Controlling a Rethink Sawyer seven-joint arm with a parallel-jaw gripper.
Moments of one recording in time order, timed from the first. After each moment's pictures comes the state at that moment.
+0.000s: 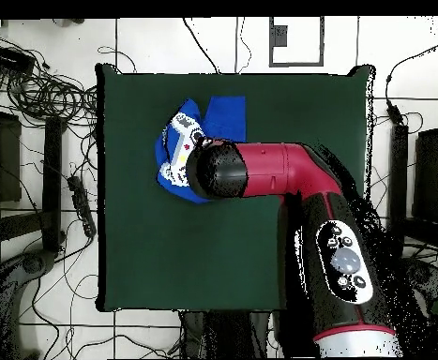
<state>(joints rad) -0.29 -0.71 0.25 1.52 -0.29 0.60 2.08</state>
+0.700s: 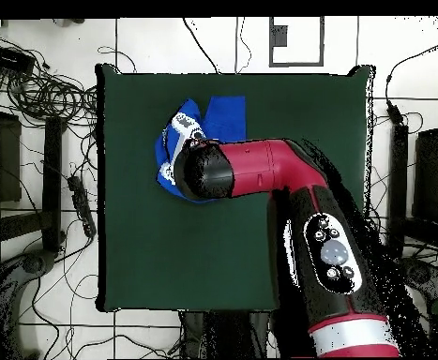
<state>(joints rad) -0.30 -0.71 0.32 1.53 -0.36 0.60 2.08</state>
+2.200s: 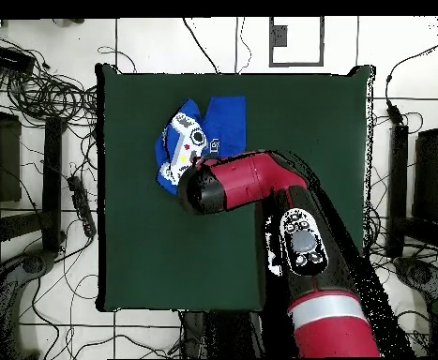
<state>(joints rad) -0.23 -0.60 0.24 1.52 -0.57 0.47 2.08</state>
